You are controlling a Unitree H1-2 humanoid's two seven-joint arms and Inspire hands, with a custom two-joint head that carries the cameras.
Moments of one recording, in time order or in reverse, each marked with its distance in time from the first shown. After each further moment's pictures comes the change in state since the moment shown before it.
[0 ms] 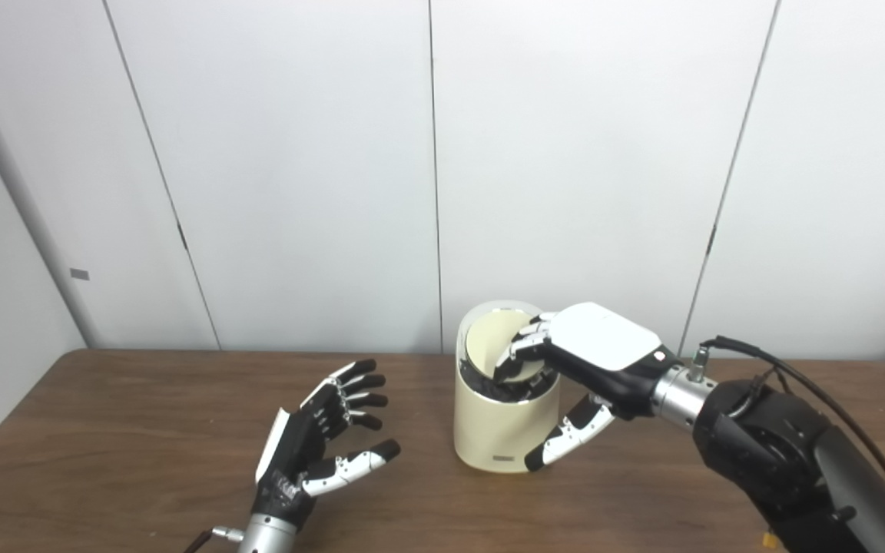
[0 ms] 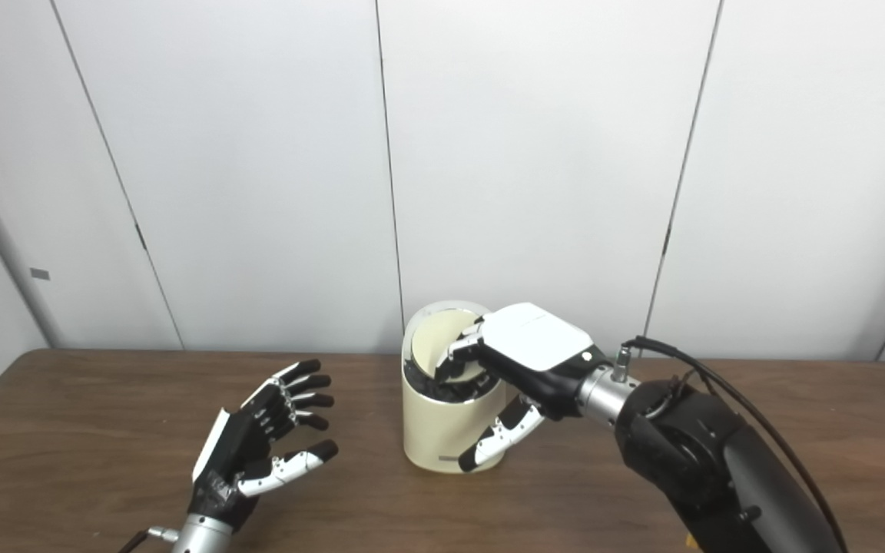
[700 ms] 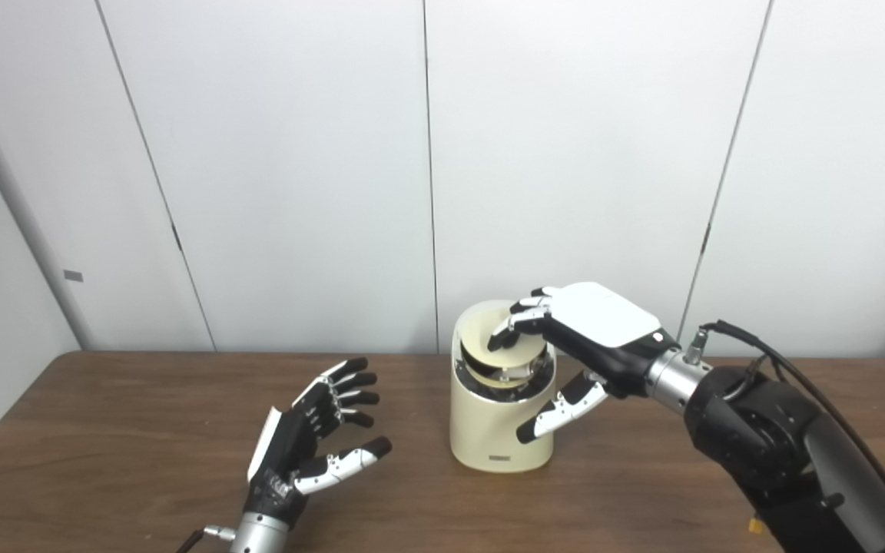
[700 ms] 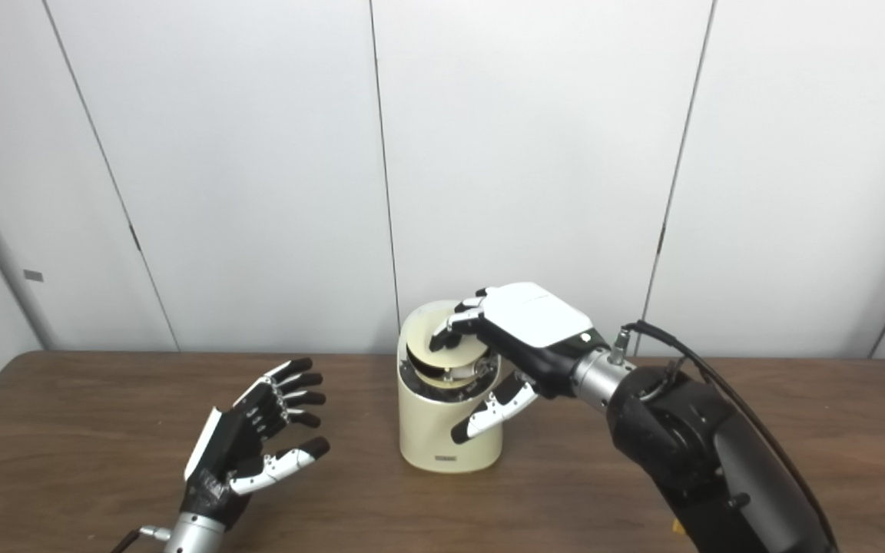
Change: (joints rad) left arm -0.016 0.007 0.004 0.029 0.000 -0.016 -0.002; right arm -0.015 0.018 -0.026 0.000 0.023 0.070 -0.041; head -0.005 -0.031
